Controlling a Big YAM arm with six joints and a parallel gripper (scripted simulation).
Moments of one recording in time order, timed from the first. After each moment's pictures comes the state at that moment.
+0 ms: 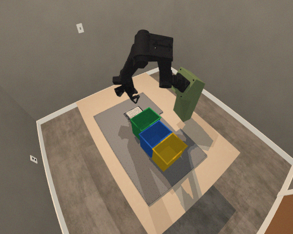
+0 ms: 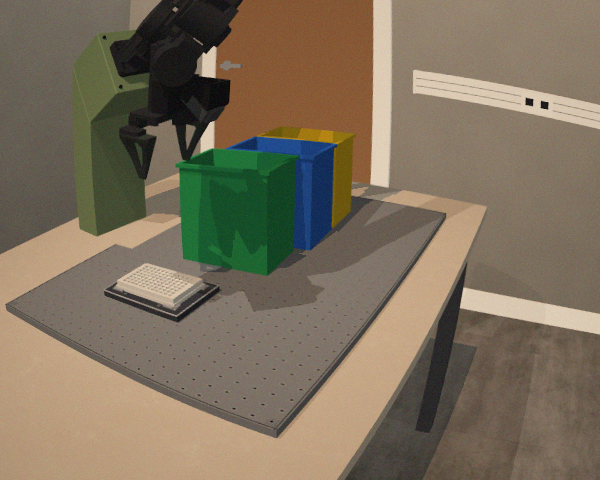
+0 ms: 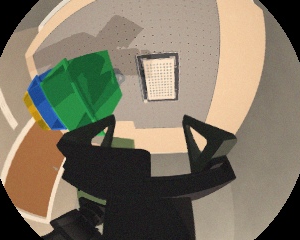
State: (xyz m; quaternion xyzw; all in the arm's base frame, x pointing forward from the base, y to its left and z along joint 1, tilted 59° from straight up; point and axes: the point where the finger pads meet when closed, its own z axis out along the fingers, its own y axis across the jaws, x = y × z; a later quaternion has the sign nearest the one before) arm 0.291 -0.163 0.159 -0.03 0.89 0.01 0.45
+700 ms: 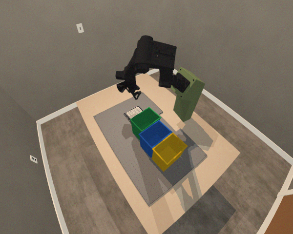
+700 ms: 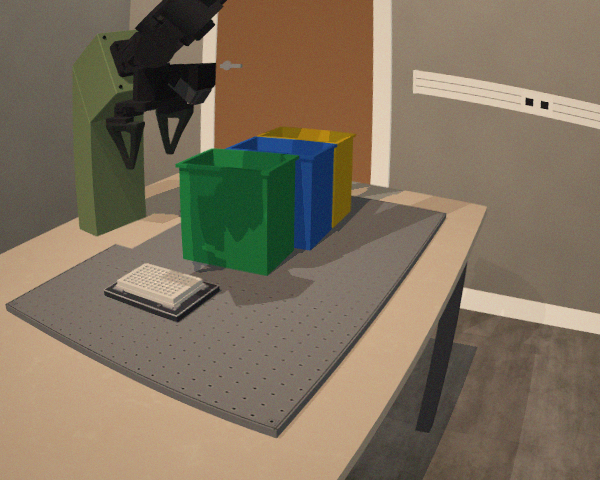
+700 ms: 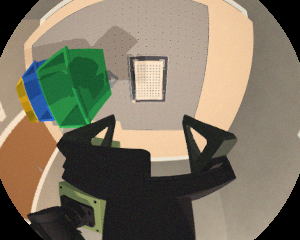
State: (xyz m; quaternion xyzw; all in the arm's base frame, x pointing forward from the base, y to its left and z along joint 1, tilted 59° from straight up) arm 0.271 -0.184 0.159 -0.06 0.87 -0.04 0.49
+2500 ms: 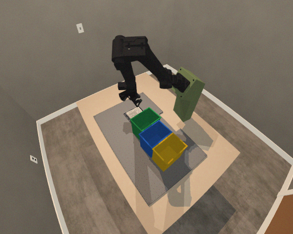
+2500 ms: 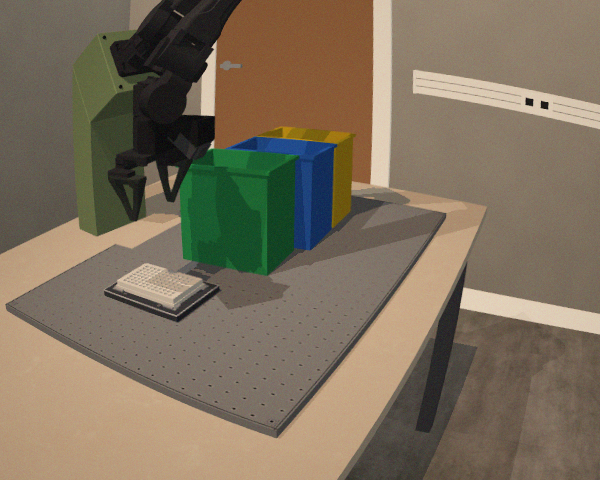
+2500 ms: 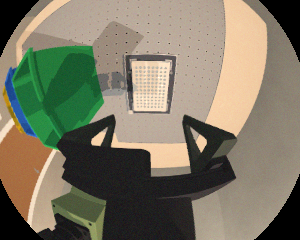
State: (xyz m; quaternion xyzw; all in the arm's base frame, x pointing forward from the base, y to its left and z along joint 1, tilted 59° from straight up) arm 0.338 -0.182 0.115 -0.07 0.87 -0.04 0.48
